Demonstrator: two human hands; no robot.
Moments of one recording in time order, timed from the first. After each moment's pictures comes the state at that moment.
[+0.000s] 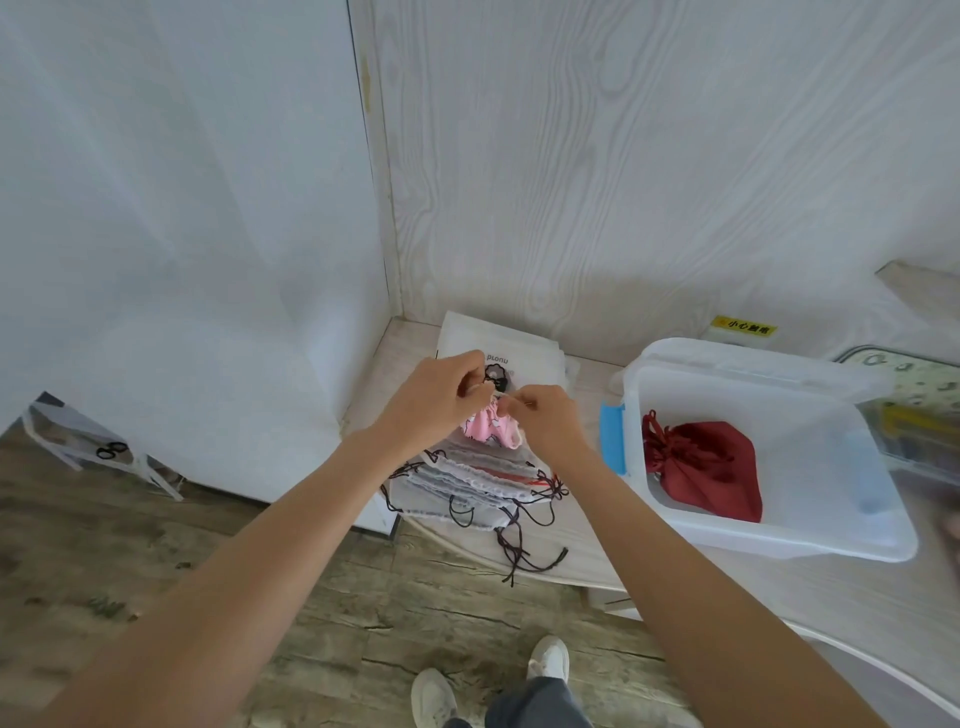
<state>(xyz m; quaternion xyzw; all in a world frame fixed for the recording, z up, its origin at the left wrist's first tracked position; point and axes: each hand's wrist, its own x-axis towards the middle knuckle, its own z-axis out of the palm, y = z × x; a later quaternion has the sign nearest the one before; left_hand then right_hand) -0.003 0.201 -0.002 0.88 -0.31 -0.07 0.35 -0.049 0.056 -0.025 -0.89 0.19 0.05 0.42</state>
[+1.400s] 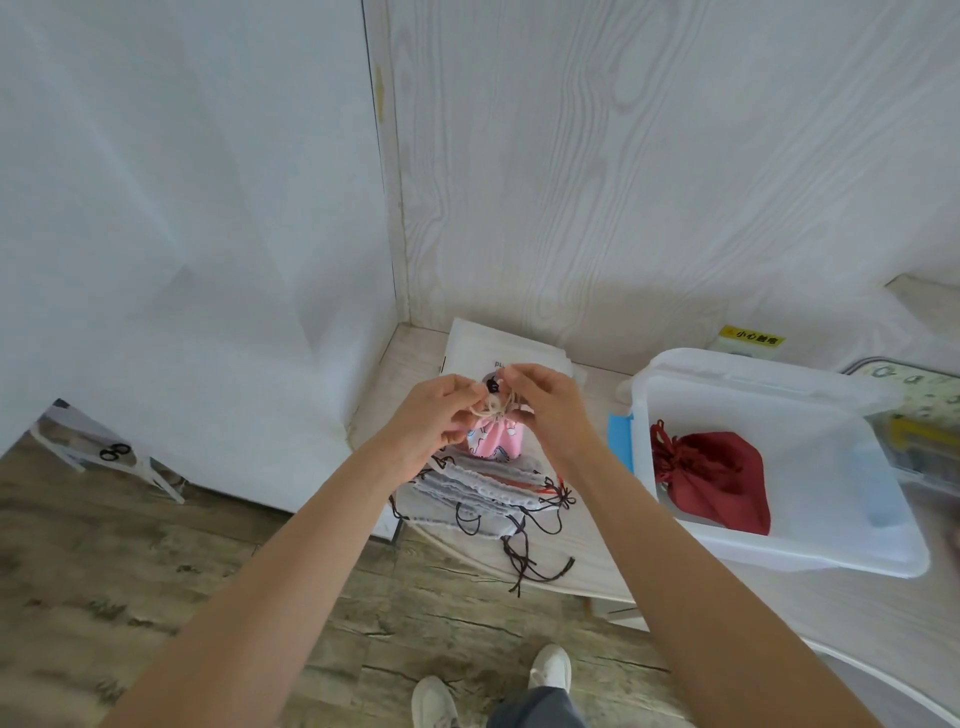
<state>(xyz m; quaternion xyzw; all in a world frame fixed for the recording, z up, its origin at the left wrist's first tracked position) -0.009 0.210 -0.009 0.67 -0.02 -0.33 0.67 -0.044 0.065 -0.014 -0.66 0.18 -0.01 0.73</state>
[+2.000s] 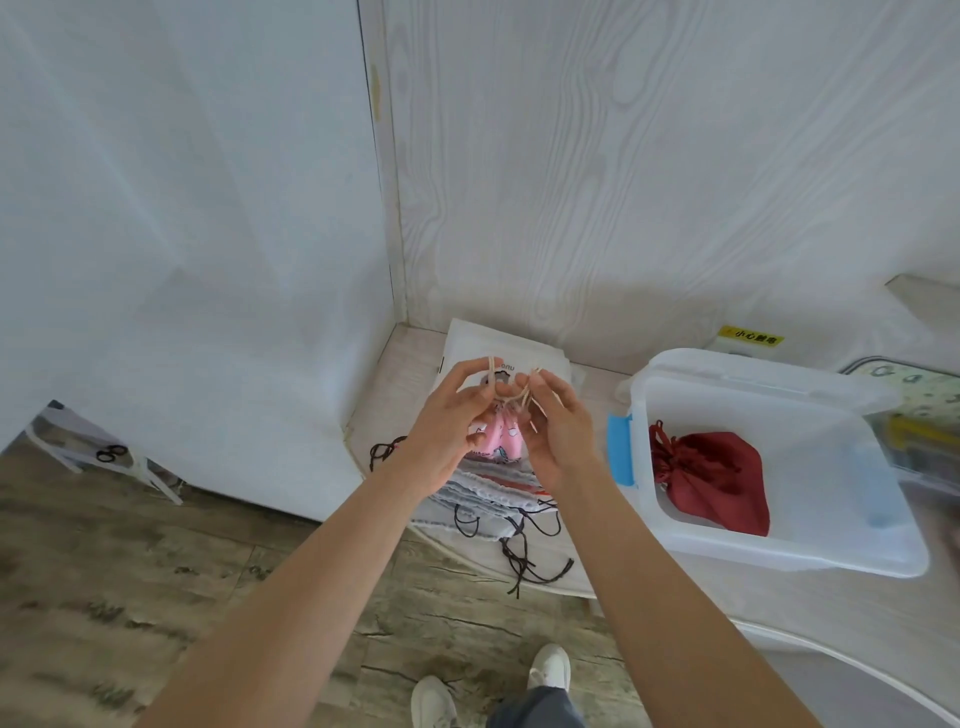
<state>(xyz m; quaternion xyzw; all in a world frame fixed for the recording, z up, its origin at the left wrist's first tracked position) -0.023 0.190 -0.012 0.56 -0.02 -0.30 0.77 -0.054 0.070 -0.023 -0.39 0.29 -0.10 0.87</state>
